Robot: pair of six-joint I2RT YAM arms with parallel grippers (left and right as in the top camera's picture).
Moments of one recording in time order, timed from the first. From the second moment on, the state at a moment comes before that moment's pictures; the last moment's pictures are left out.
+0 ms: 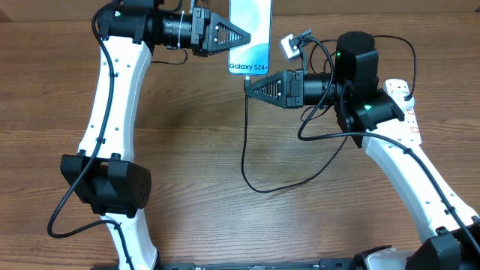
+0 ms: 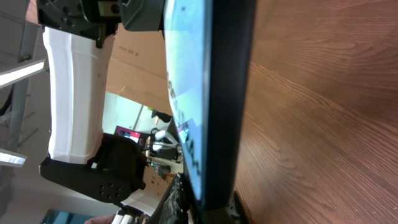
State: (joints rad) left arm -0.14 2.07 2.23 -1.08 1.43 -0.23; right arm 0.28 1.52 1.24 -0.06 -1.20 0.76
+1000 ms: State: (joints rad) left arm -0.14 2.07 2.23 -1.07 1.43 -0.23; right arm 0.26 1.52 1.24 -0.06 -1.23 0.76
